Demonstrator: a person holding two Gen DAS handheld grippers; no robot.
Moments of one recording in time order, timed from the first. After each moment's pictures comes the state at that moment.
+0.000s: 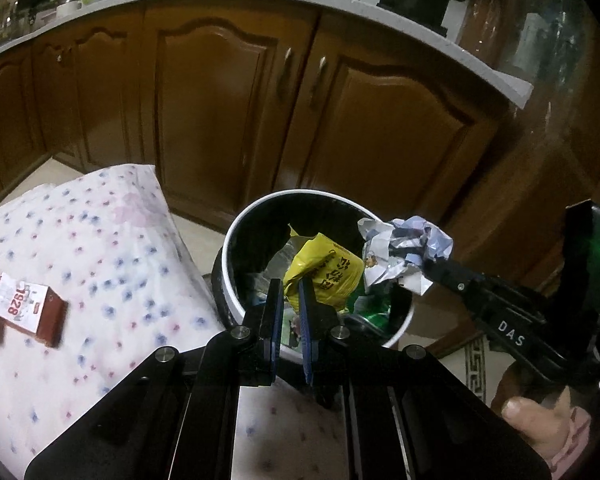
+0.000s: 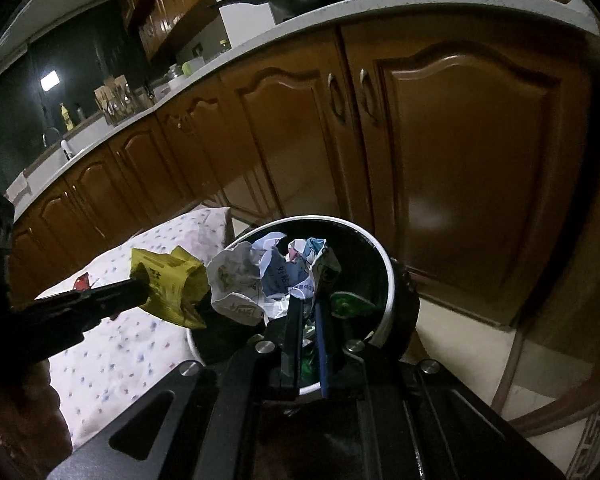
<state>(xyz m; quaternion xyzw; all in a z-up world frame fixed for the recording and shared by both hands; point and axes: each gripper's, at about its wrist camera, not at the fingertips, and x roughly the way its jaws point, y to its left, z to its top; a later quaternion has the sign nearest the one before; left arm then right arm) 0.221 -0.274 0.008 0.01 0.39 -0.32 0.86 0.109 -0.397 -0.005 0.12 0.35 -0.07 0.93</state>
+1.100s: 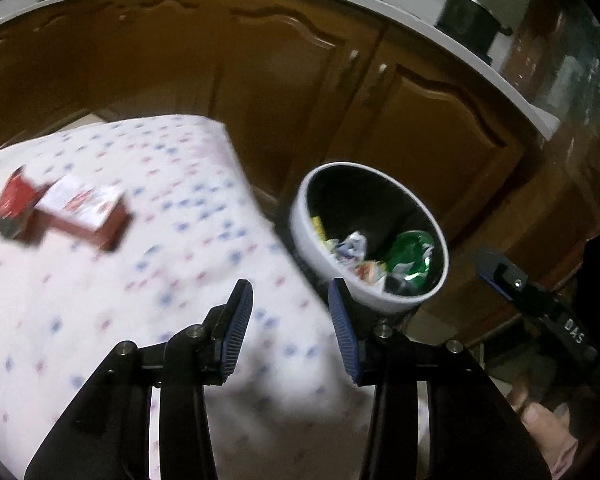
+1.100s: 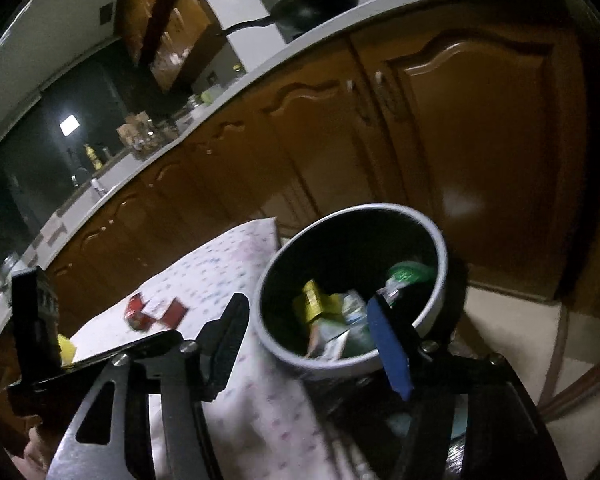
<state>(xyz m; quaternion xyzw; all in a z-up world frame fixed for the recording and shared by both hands) 0.182 -0.189 -0.017 -0.06 0.41 -0.25 0.87 0.072 -0.368 -0.004 0.20 0.30 -0.01 0.93</state>
